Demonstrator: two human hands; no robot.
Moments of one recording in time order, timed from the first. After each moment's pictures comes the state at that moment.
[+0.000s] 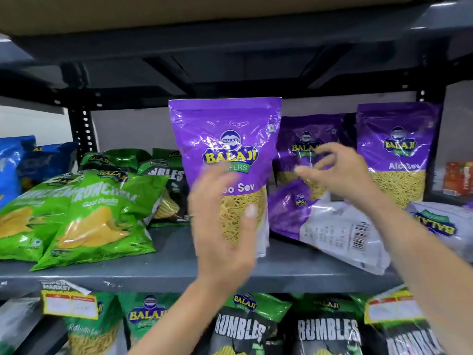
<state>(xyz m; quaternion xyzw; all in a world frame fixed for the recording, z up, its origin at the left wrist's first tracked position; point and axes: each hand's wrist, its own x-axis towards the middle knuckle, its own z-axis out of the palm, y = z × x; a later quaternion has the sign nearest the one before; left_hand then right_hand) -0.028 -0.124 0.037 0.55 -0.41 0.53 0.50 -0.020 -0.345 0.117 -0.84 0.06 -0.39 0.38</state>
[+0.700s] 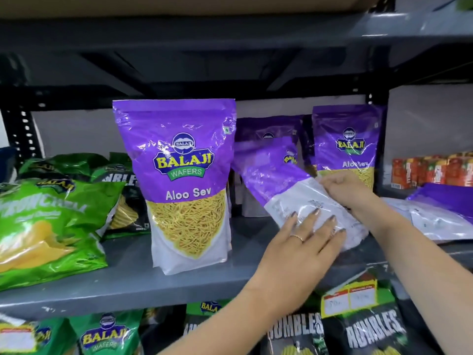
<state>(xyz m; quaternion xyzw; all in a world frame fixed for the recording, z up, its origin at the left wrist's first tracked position) -0.038 -0.253 0.000 0.72 -0.55 0.43 -0.01 -0.020 -0.449 0.080 -0.78 0.12 -0.33 0.52</state>
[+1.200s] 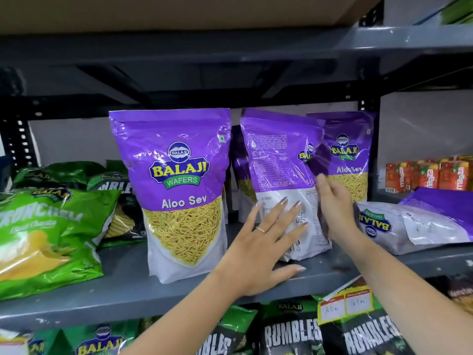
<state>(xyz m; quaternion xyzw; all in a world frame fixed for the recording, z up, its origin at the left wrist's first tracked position) 0.007 -0.224 0.013 0.73 -0.54 0.41 -0.02 -0.008 -0.429 0.050 -0.67 0.09 -0.50 0.55</state>
